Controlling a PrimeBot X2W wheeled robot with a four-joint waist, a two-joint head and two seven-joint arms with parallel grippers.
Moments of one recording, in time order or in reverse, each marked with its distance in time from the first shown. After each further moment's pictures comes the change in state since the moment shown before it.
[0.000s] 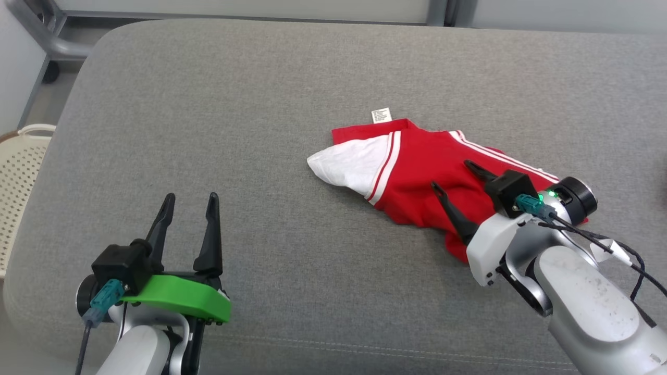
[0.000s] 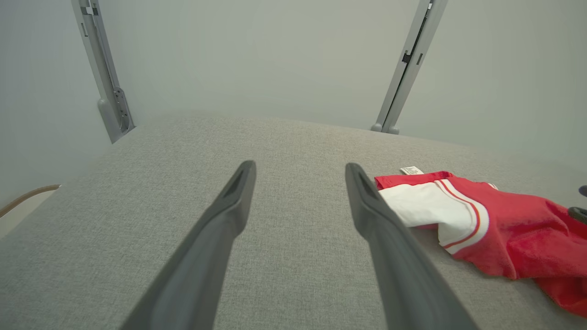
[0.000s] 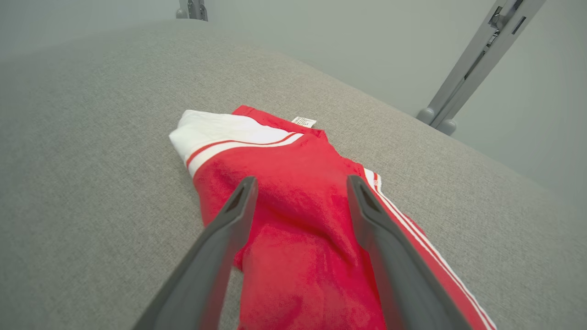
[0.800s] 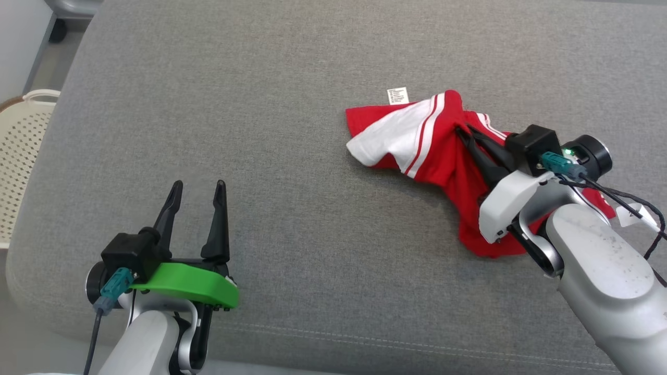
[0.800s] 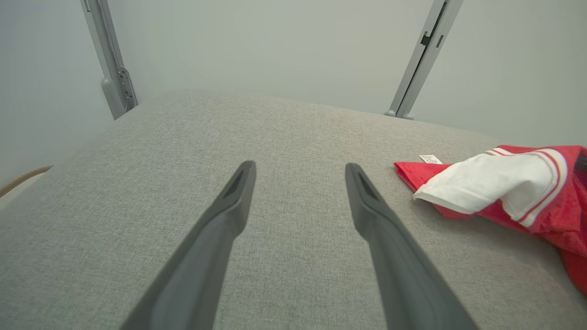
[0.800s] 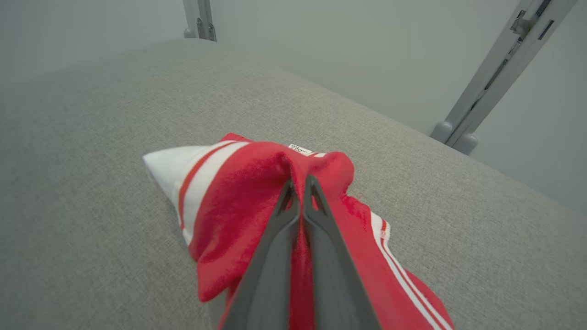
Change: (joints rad) left arm -0.069 -0.066 0.003 0.106 0.023 -0.052 -0.048; right arm -0.188 -0.062 0.088 0.123 0.127 0.000 -0.088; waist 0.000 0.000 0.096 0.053
